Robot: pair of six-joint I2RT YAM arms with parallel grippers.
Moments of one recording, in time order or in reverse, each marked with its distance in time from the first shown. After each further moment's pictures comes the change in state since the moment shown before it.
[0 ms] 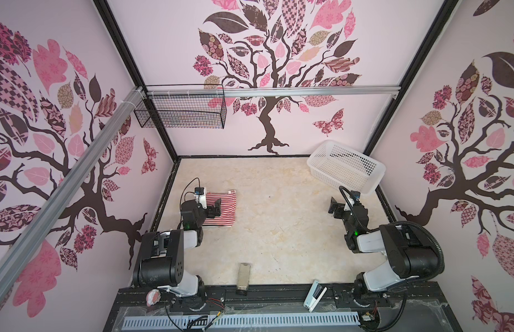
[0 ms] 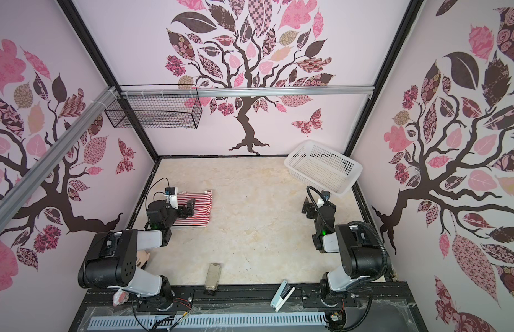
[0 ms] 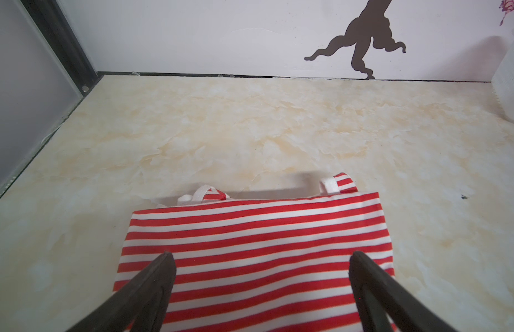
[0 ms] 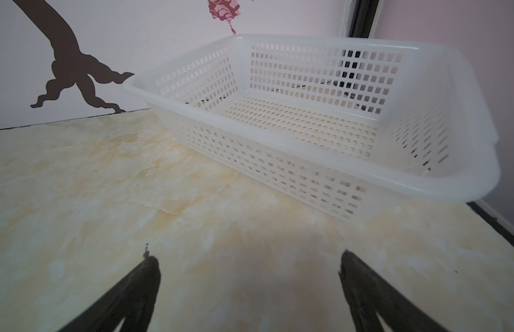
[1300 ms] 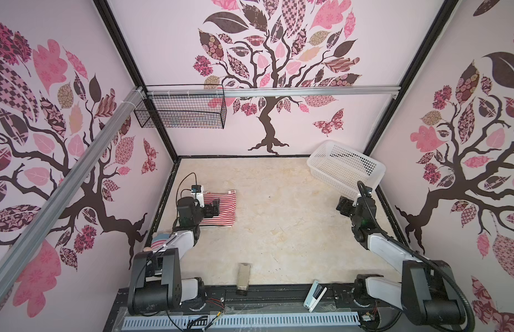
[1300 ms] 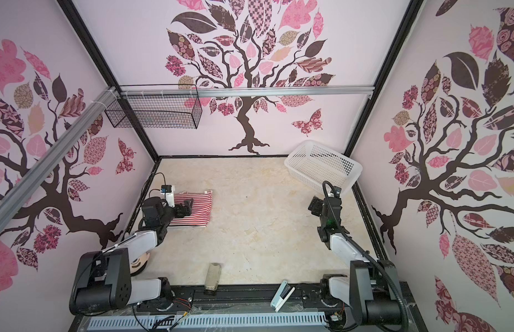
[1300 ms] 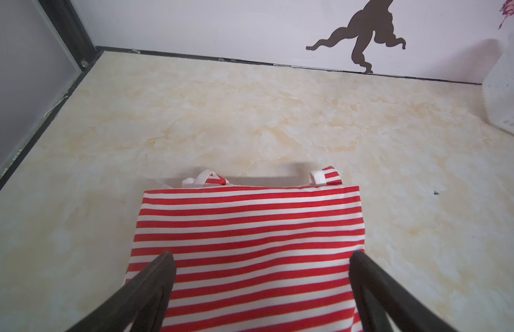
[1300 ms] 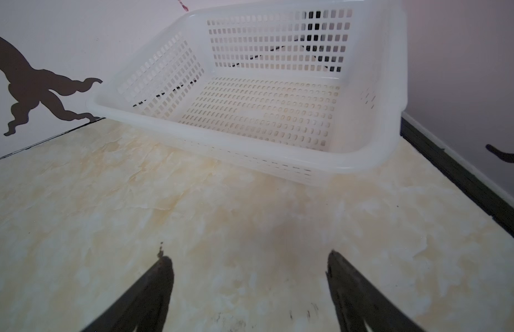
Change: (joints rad) left arm 0.011 -0.162 0.033 -0.263 0.015 -0.032; right arm -0.039 -0.315 0.141 -0.636 0.031 0.175
